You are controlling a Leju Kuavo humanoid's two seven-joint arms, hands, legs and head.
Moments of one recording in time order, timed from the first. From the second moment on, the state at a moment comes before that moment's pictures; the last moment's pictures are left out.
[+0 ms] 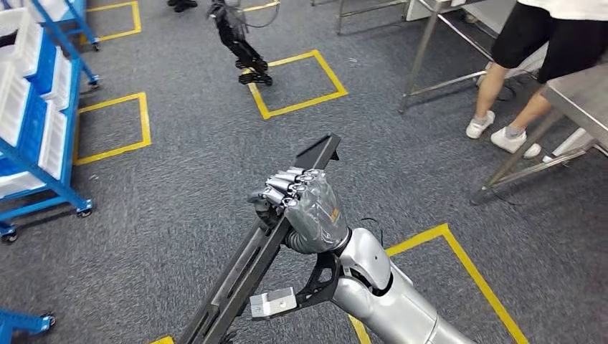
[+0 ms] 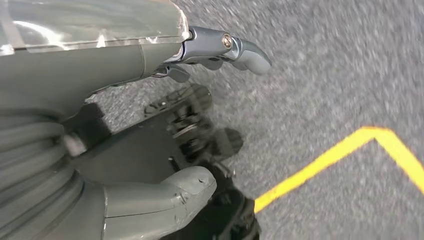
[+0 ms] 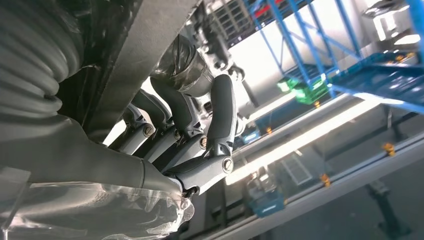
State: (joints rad) left arm -0.20 -0.22 0.54 -0.22 -0.77 -0.10 -0.34; right arm -0.48 0.03 0.76 -1.58 0.81 -0.59 -0.29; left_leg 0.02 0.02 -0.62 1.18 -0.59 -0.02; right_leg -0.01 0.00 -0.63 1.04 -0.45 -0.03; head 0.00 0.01
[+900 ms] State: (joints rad) left arm -0.21 -0.22 0.54 -0.22 -0.81 -0.07 -0.34; right arm -0.49 0.02 0.76 -1.58 0.81 -0.59 -0.29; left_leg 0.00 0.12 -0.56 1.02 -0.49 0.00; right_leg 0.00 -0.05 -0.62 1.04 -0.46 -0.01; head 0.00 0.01
